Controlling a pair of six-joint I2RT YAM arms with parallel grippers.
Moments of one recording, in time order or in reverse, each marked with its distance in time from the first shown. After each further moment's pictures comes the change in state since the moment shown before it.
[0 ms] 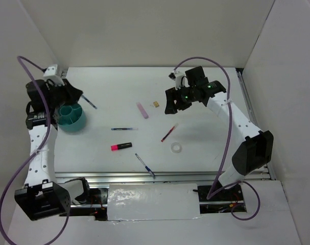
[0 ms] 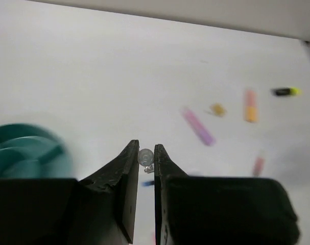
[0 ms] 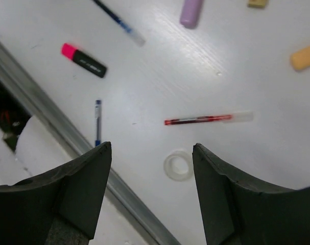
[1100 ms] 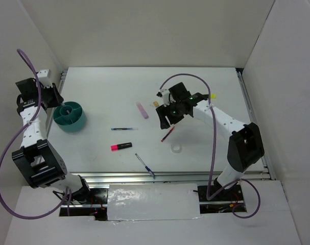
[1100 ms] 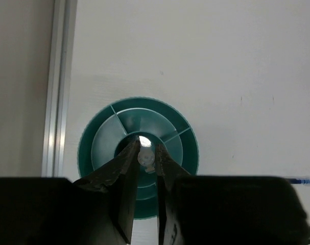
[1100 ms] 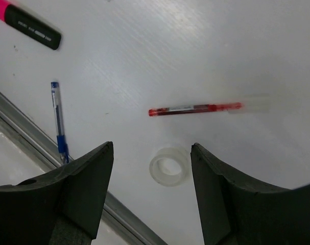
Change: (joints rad) left arm 0.280 0.343 0.147 -0.074 -0.104 0.359; right arm 0.079 0.052 -0.207 0.128 0.179 -0.008
